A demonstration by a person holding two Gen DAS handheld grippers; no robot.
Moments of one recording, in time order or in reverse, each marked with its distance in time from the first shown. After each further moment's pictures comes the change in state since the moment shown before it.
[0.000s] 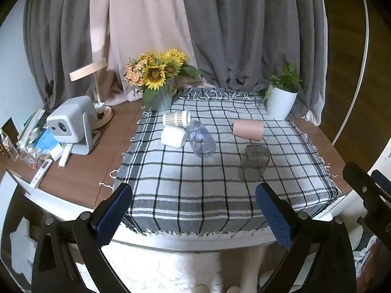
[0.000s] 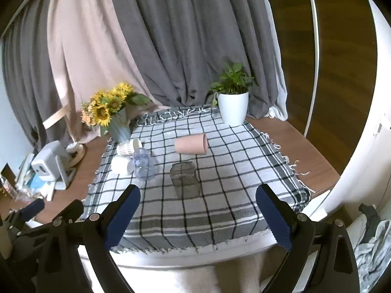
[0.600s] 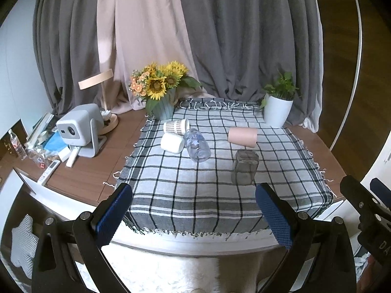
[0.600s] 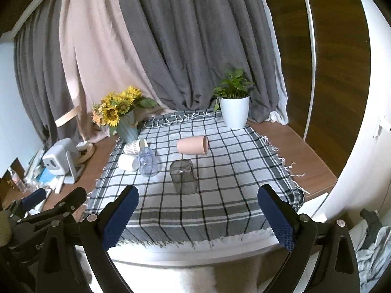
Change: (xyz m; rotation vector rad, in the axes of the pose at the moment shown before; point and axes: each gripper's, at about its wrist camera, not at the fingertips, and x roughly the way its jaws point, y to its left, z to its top) left arm -0.038 -0.029 -0.014 -0.008 -0.068 0.036; right arm -0.033 -0.031 -0.014 -0.020 -0.028 0.053
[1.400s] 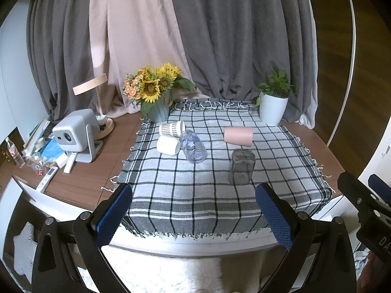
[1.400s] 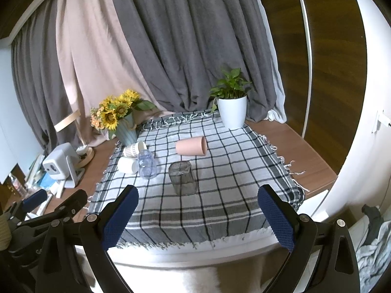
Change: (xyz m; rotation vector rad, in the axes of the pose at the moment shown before) left arm -0.002 -0.007 0.000 0.039 0.001 -0.019; right arm -0.003 -0.005 -0.001 0.021 -0.005 0.001
